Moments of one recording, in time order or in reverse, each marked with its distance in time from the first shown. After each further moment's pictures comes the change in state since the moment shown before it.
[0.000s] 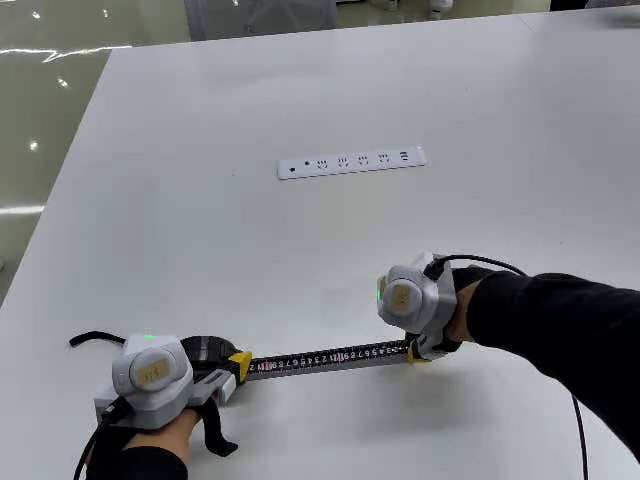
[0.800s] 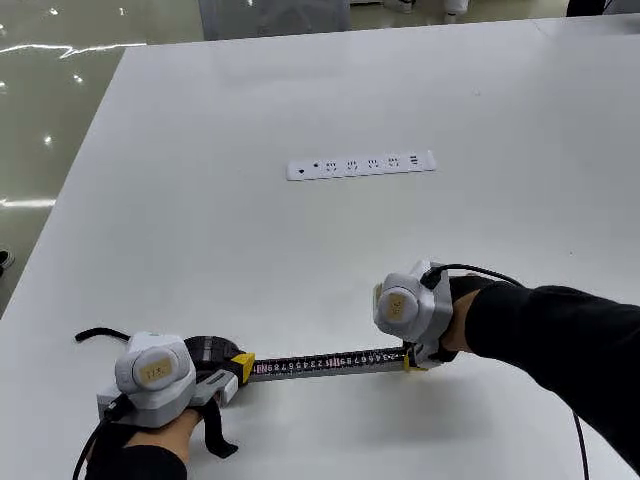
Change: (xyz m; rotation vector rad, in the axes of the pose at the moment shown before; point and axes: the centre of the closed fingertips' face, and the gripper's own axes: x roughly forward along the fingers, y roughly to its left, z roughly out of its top) left arm 0.000 0.000 0.001 0.003 0.001 -0.001; right arm 0.001 0.002 0.009 -0.005 0.001 0.005
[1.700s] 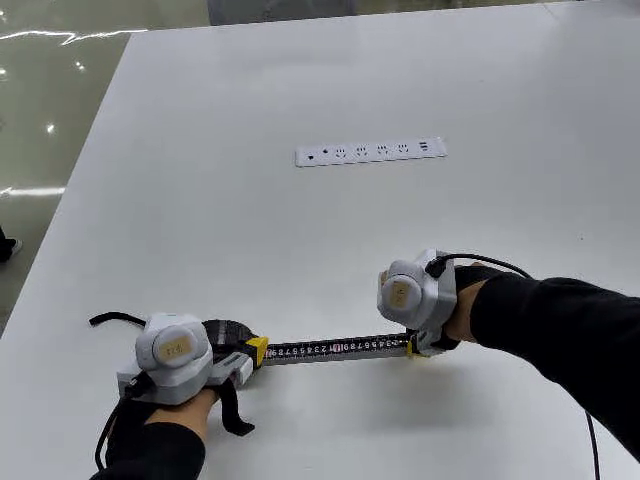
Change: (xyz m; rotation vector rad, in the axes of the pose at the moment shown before) left arm -0.001 -0.001 -0.002 -0.007 0.018 -0.008; right arm 0.004 0.002 0.011 0.048 0.000 -0.024
